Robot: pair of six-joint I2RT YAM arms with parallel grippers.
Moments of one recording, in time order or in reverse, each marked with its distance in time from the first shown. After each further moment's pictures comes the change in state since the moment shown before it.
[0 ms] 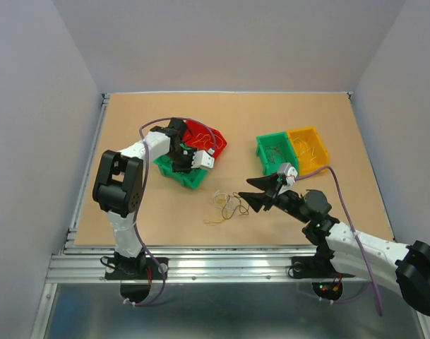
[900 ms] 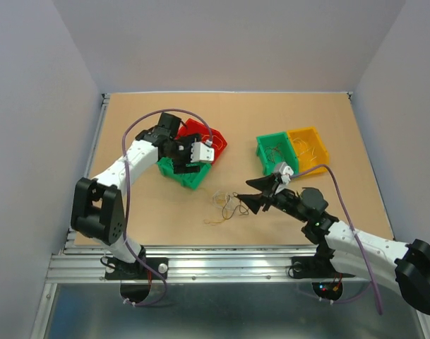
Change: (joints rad) left arm -0.004 -0.263 -0.103 0.130 0.042 -0.122; right arm 0.000 0.010 0.005 -0.035 -0.007 0.002
